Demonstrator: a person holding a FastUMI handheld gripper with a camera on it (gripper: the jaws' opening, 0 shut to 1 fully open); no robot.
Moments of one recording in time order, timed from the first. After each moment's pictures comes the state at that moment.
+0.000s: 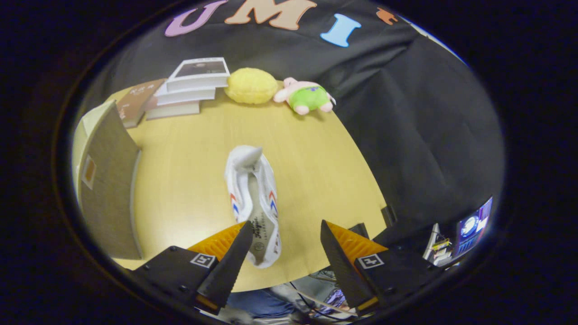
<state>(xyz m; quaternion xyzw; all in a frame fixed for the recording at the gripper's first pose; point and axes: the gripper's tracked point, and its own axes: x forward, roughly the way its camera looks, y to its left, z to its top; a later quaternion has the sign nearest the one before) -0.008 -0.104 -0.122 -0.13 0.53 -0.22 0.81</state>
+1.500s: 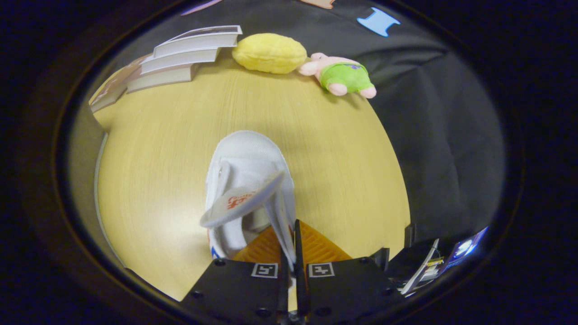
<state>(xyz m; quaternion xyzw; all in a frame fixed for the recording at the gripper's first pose) 0.055 -0.114 -0.220 -0.13 0.58 -0.17 0.79</state>
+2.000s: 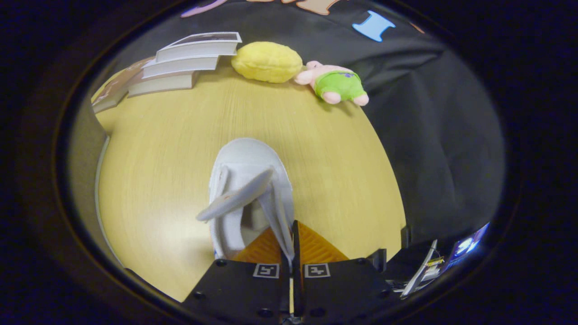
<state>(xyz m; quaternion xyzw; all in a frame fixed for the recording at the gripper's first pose) 0.058 -0.110 -0.202 -0.16 0.55 -0.18 0.80</state>
